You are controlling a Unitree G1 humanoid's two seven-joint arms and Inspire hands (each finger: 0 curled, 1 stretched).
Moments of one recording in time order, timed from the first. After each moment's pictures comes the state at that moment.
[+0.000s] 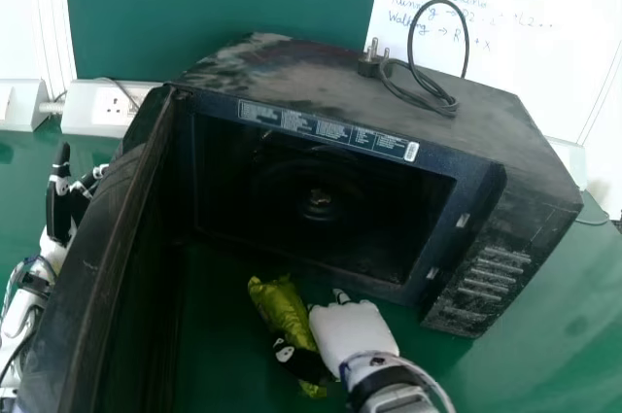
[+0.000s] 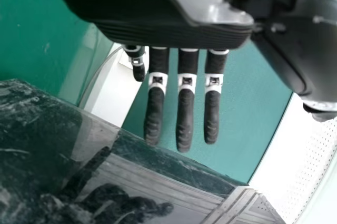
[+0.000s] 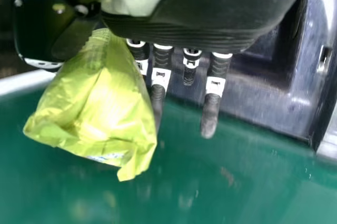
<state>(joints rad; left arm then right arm) -0.37 0.25 0.39 0.21 -0.55 0.05 -0.43 -0.07 -0.17 0.24 -0.70 -1.56 0.09 0.94</state>
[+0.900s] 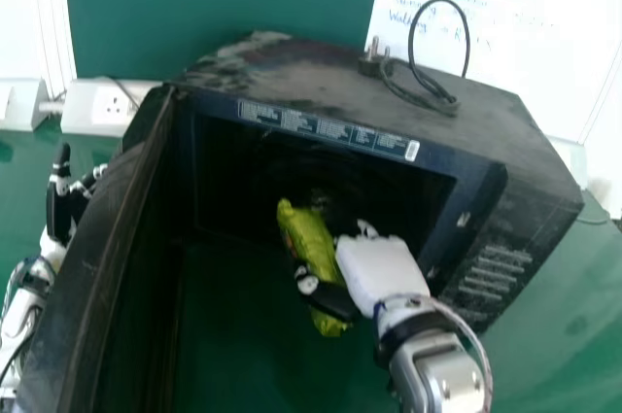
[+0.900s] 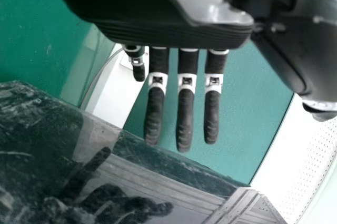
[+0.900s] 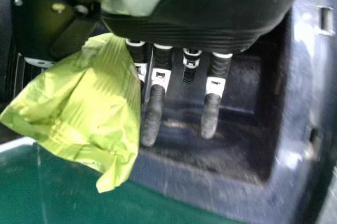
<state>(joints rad) -0.37 0.25 0.39 0.21 -0.55 0.05 -0.43 -0.33 -0.20 0.12 -0.59 -1.48 0.12 0.90</state>
